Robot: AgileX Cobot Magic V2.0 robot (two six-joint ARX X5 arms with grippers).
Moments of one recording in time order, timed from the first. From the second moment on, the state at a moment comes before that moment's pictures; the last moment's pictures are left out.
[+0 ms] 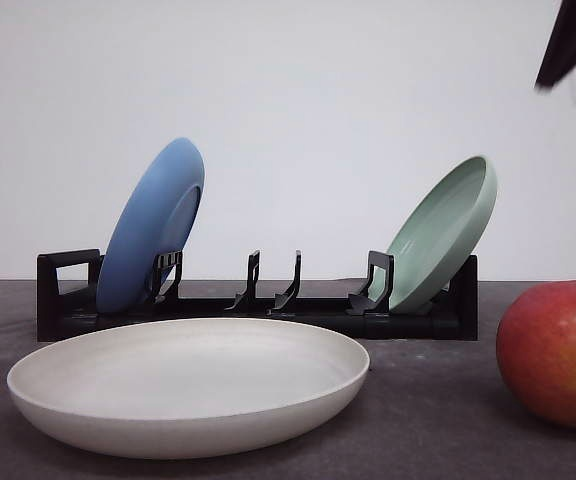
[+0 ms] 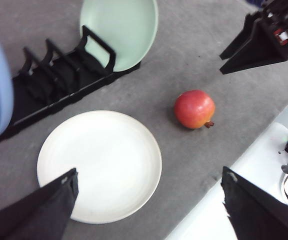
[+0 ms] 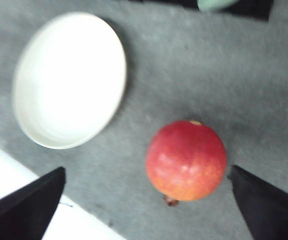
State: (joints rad) left_arx -1.21 0.68 1.04 -0.94 -0.29 -0.39; right_arx 0.24 1.00 0.92 -0.98 -0.47 0.08
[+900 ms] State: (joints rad) left_arx -1.21 0.20 0.80 -1.00 -0.32 -0.53; right_arx 0.39 1.51 0.92 -0.93 -0.33 0.08
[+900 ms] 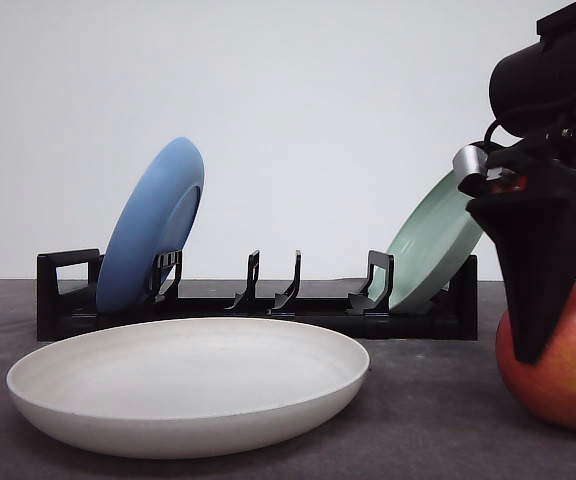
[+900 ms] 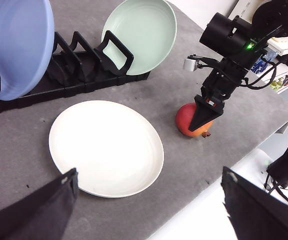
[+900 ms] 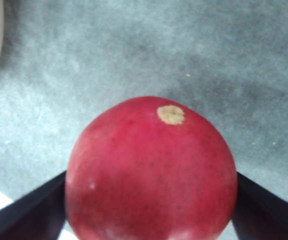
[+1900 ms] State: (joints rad) left_arx -1.21 0.20 0.80 -1.00 -0.36 -0.53; right_arx 0.80 1.99 1.60 -0.97 -0.28 0.13
